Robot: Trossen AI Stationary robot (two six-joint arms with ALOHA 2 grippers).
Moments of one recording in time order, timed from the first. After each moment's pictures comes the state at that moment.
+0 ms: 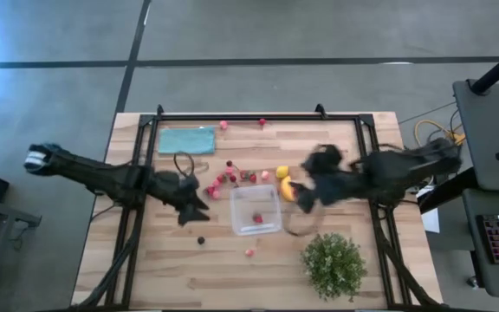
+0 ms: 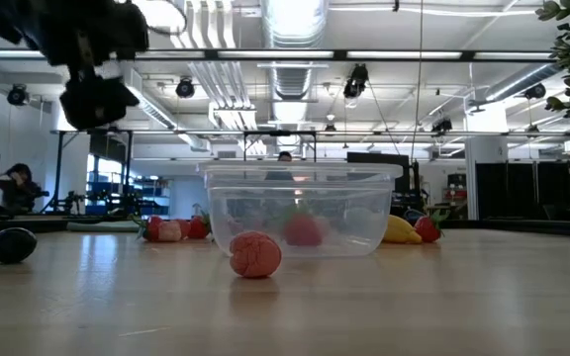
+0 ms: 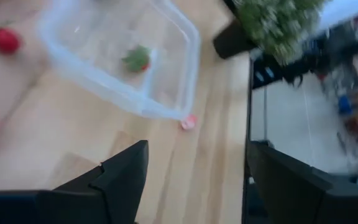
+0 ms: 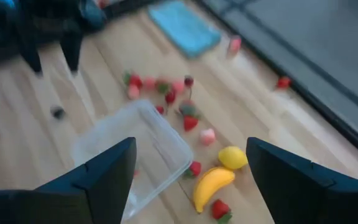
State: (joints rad) left arm -0.20 0.90 0.55 -0.18 0.14 -0.81; right arm 0.37 1.43 1.65 -1.16 0.65 0.74
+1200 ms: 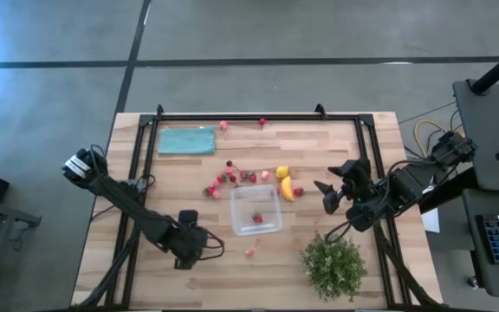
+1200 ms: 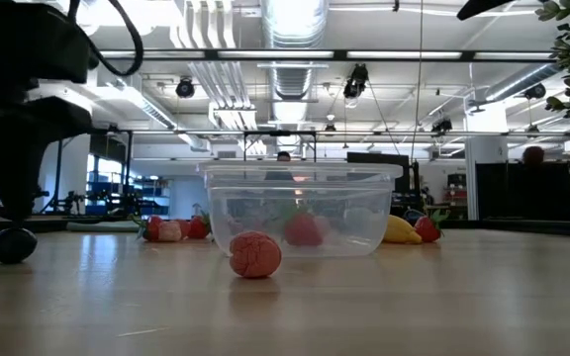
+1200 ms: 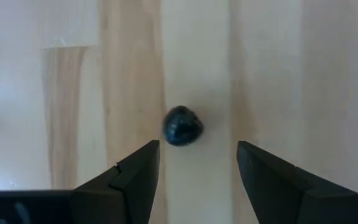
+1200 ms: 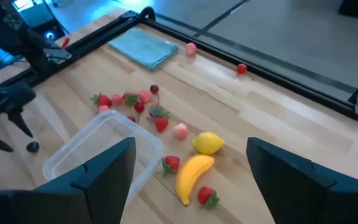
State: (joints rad) left arm -0.64 1.53 0.88 -0.66 -0.20 -0.59; right arm 0.58 1.19 1.25 -1.21 0.94 1.23
